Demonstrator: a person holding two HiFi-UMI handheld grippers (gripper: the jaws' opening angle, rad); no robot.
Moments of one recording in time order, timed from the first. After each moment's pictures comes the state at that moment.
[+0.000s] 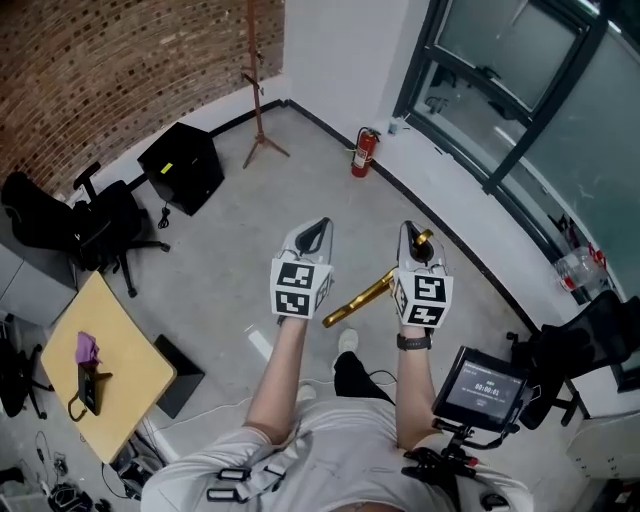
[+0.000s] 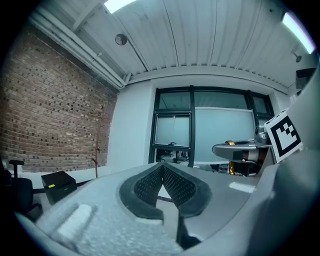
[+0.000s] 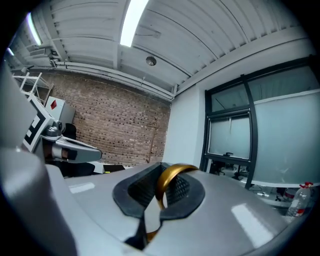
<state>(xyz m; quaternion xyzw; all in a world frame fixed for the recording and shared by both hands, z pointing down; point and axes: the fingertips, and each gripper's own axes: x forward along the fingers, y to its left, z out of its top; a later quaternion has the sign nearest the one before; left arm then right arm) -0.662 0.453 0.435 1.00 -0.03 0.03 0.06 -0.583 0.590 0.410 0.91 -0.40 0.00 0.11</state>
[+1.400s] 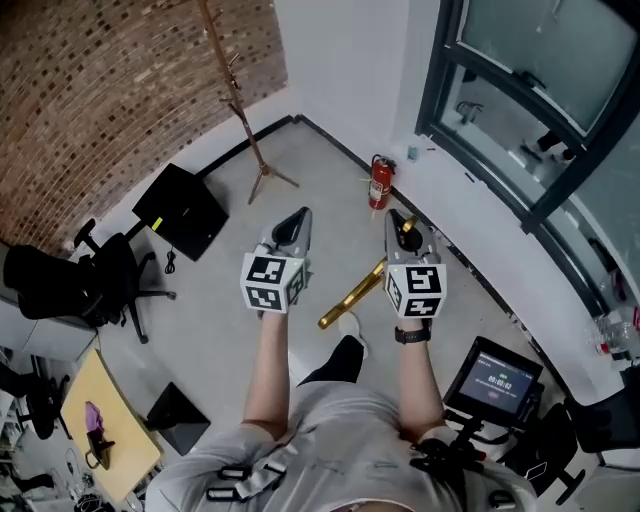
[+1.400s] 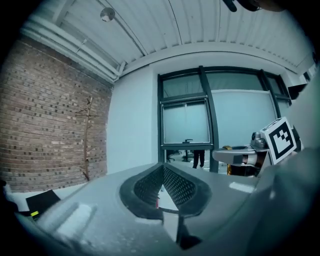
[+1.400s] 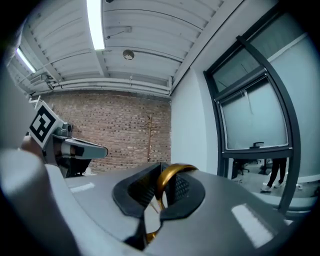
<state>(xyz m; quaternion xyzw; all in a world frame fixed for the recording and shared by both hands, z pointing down) -0.284 0.292 0.442 1.00 -0.07 0.04 0.01 -0.191 0.425 0.446 0.87 -0.50 0.00 0.04</state>
